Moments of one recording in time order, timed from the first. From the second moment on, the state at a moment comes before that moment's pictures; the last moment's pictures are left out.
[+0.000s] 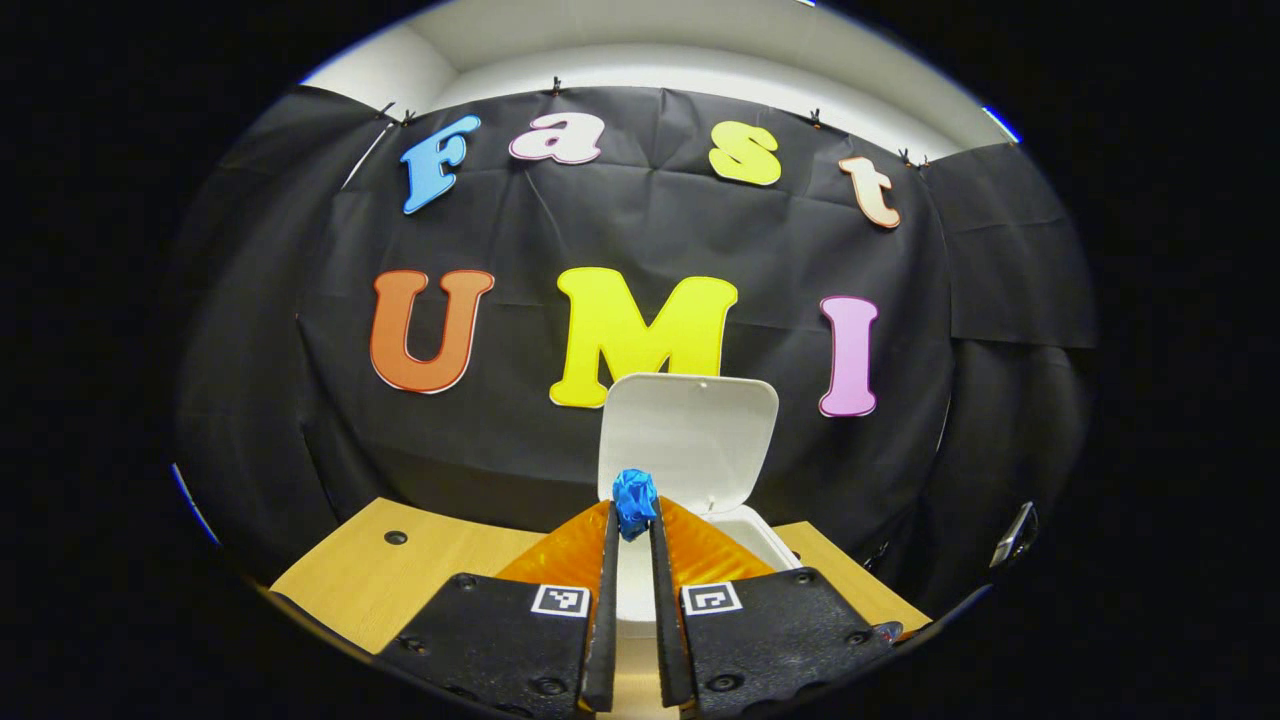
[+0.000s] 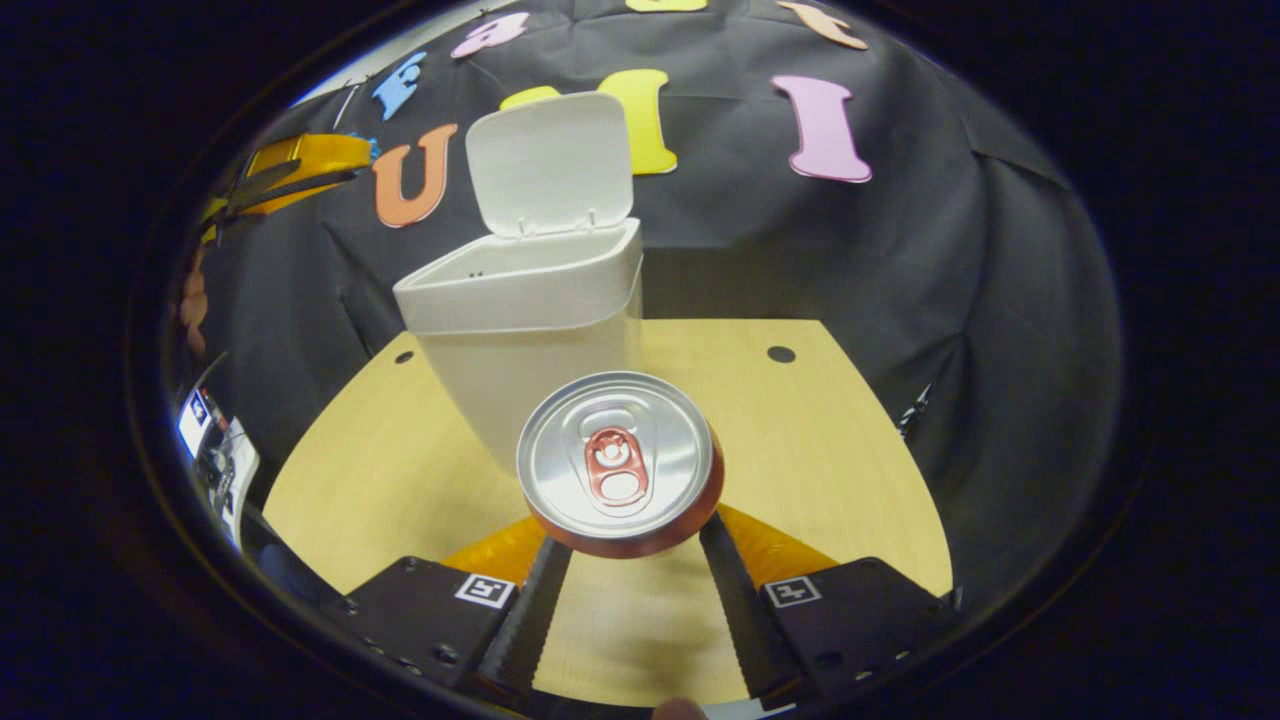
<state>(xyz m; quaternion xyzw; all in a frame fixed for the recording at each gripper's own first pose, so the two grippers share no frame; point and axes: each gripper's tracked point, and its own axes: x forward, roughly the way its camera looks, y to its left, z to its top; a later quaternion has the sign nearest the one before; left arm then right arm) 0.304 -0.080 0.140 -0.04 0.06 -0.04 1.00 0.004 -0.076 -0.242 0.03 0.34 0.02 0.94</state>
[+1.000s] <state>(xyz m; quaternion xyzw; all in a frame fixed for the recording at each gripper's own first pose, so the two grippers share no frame) 0.363 -0.095 0.104 -0.03 0.10 -0.05 0.99 0.018 -0.114 -0.235 0.06 0.35 -0.02 0.94</state>
